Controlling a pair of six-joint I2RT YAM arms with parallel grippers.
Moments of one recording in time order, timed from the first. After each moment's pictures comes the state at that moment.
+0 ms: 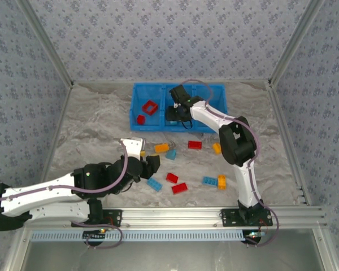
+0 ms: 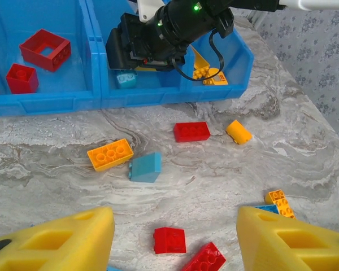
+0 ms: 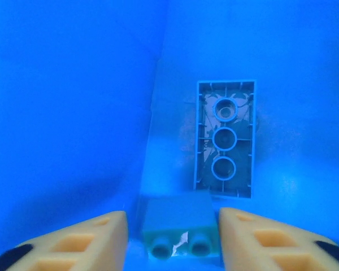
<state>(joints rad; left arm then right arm) -1.35 0.87 0.92 -0.66 -0.65 -0.80 0.56 2.17 1.76 -0.60 -0.03 0.46</state>
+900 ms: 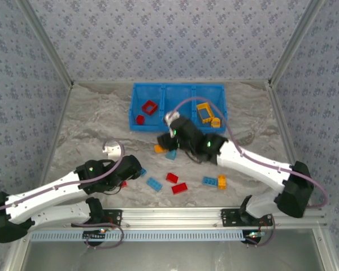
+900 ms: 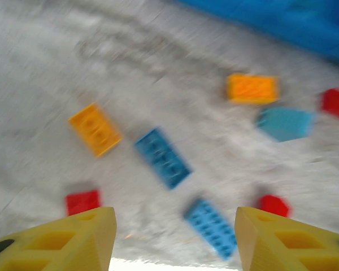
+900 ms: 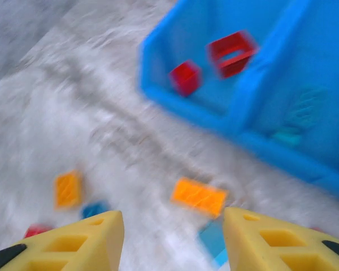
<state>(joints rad) -1.13 0.88 0.81 -1.09 -0.51 -1.28 1.00 1.36 1.12 -0.40 0.17 0.34</state>
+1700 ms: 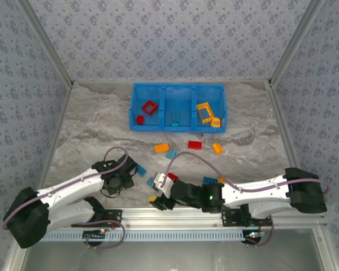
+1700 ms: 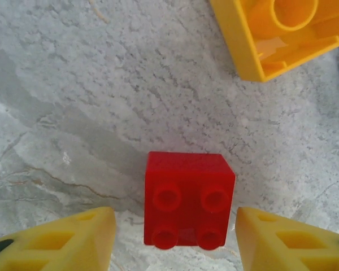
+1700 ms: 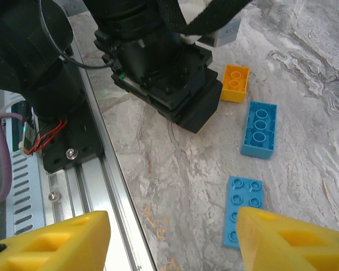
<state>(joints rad) -0.77 1.05 0.48 -0.84 -0.15 -1.14 1.49 1.24 0.63 0.10 0.25 0.23</state>
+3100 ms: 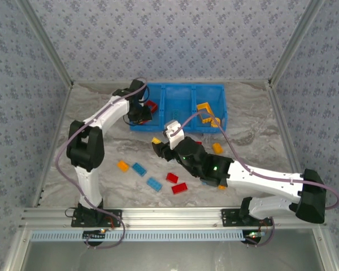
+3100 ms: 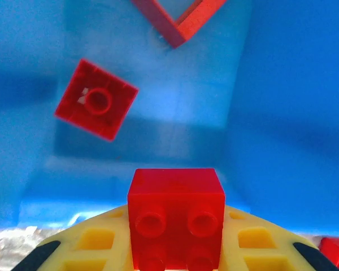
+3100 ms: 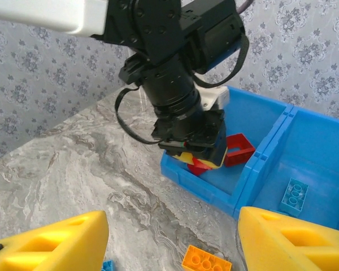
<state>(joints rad) -0.41 2.00 1.70 -0.89 0.10 -0.57 1.17 1.22 0.93 0.02 0.51 0.17</state>
